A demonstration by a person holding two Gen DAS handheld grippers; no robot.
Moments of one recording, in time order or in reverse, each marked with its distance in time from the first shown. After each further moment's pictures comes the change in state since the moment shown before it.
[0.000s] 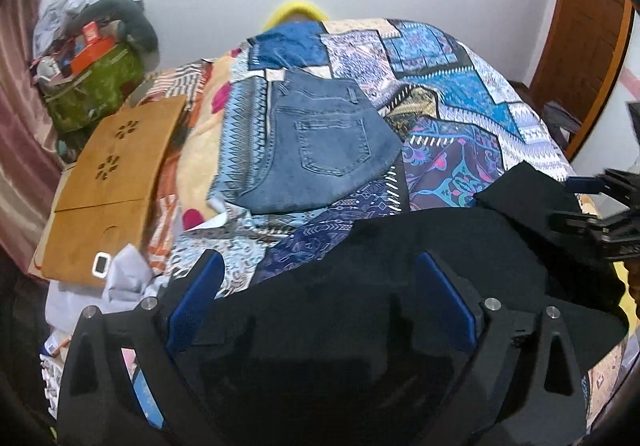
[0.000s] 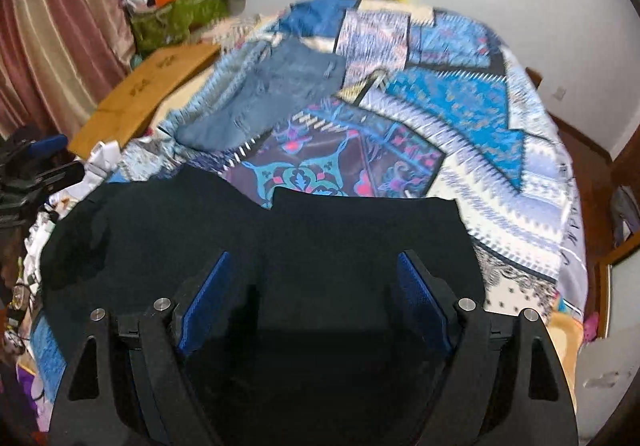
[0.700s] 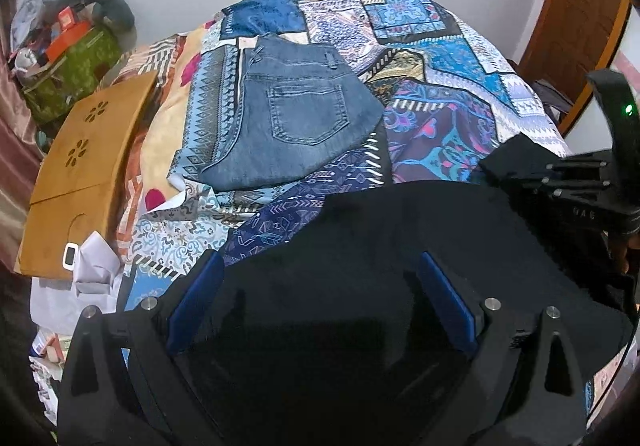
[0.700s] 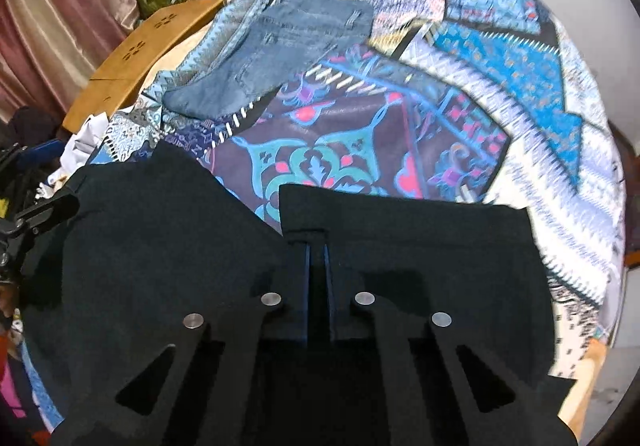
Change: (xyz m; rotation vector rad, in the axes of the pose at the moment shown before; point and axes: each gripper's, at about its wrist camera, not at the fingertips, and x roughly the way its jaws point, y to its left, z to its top) left arm 0.031 -0.017 -0.005 0.022 0.093 -0.052; right arm 0.036 0.004 0.008 -0.020 0.082 0.047
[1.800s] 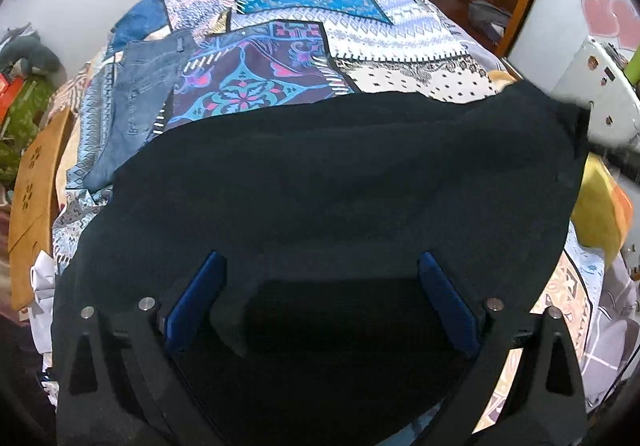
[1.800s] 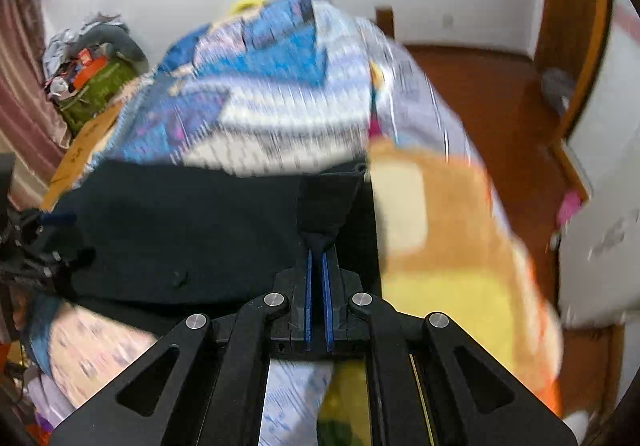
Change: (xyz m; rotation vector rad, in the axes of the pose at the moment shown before) left arm 0.005 -0.194 -0.045 0.243 0.138 -0.074; right arm -0.116 -0.151 -0.226 0.446 -0.185 -0.129
